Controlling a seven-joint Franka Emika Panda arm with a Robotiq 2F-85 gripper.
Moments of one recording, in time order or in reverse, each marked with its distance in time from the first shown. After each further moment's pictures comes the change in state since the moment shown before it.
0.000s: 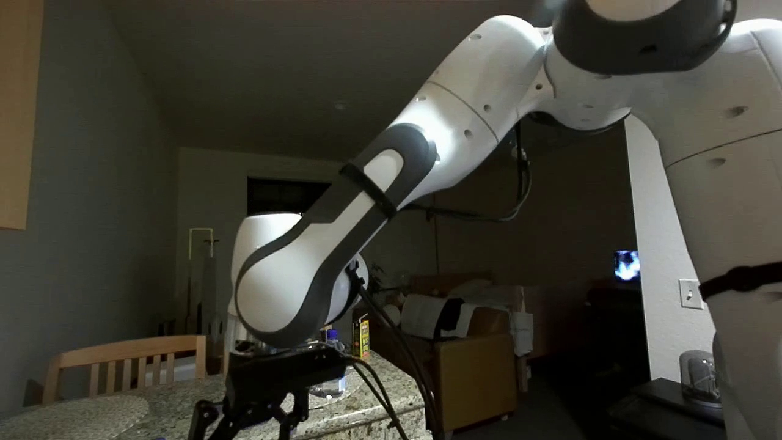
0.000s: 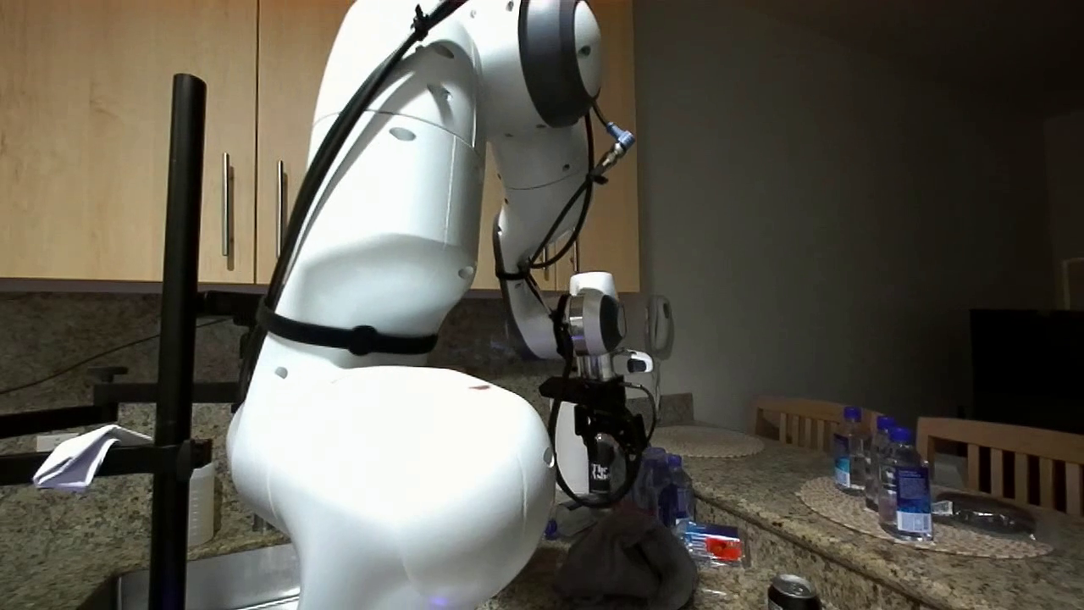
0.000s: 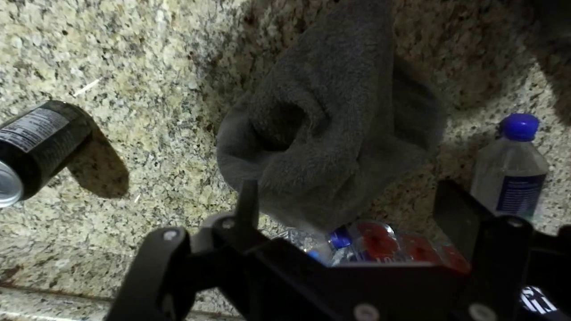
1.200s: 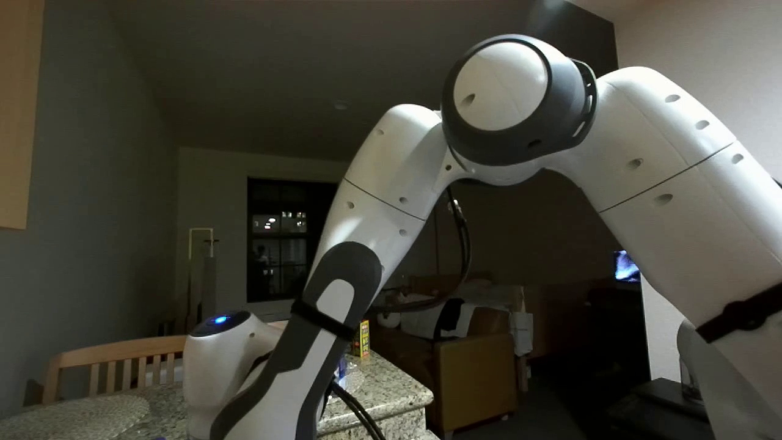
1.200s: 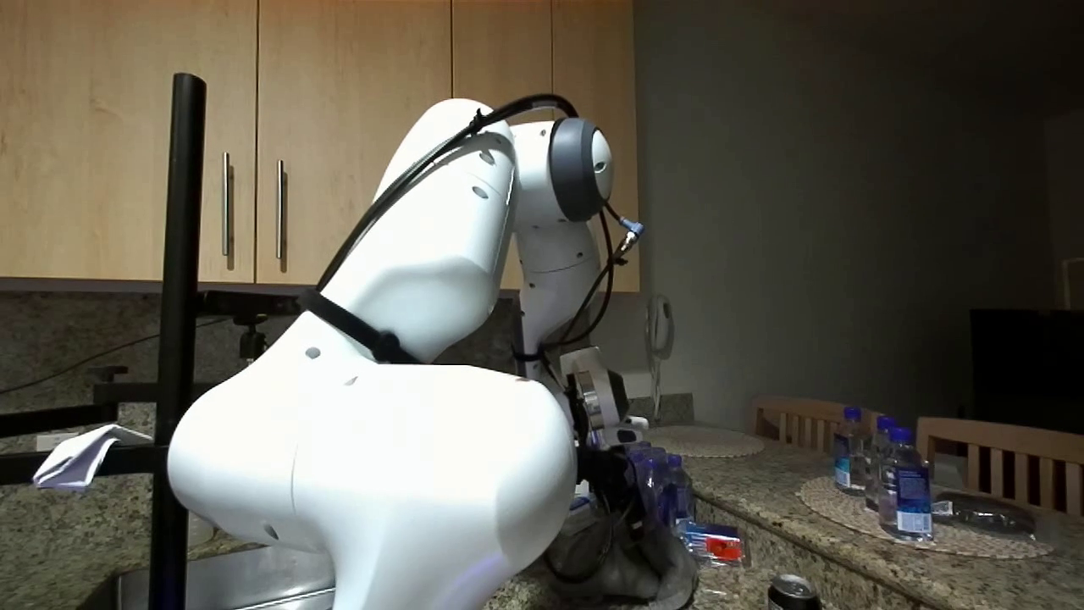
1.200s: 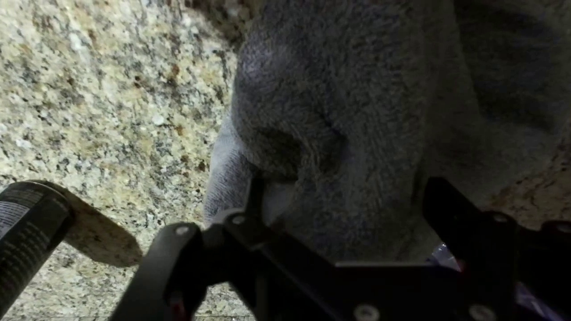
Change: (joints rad) arm 0.359 0.353 -0.358 0.159 -0.278 0.157 0.594
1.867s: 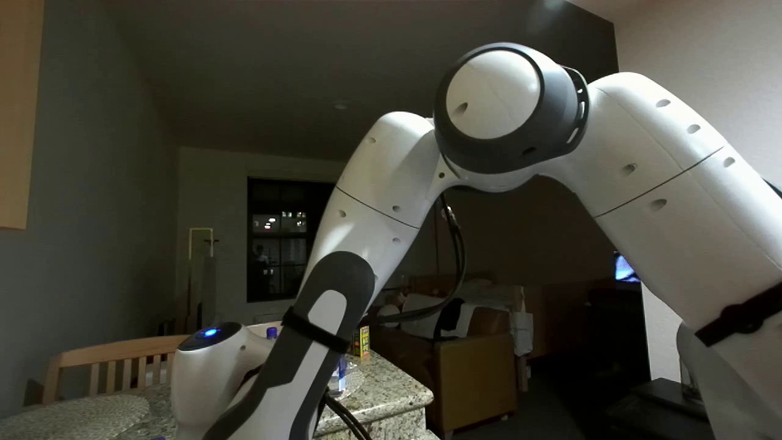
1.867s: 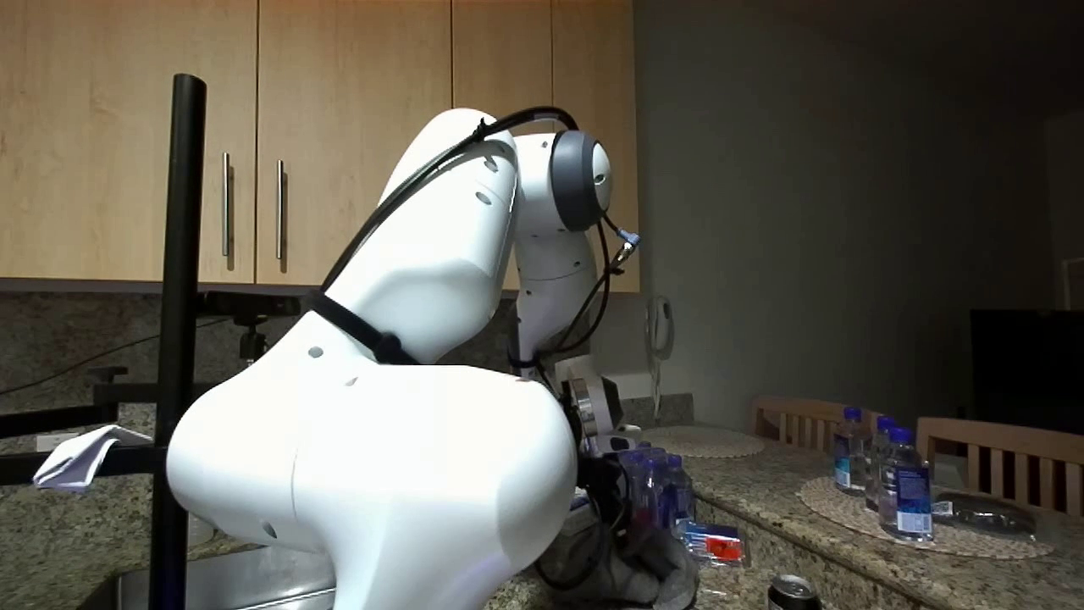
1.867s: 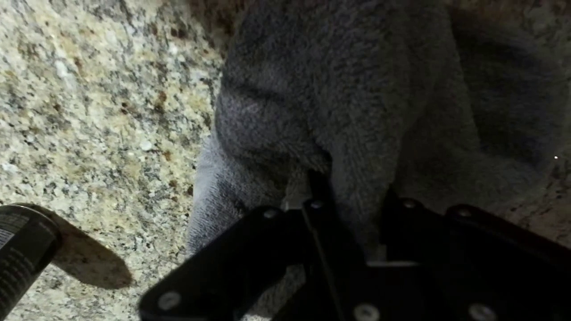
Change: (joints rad) arm 0.005 0.030 0.018 0.013 0.013 -0.004 0.005
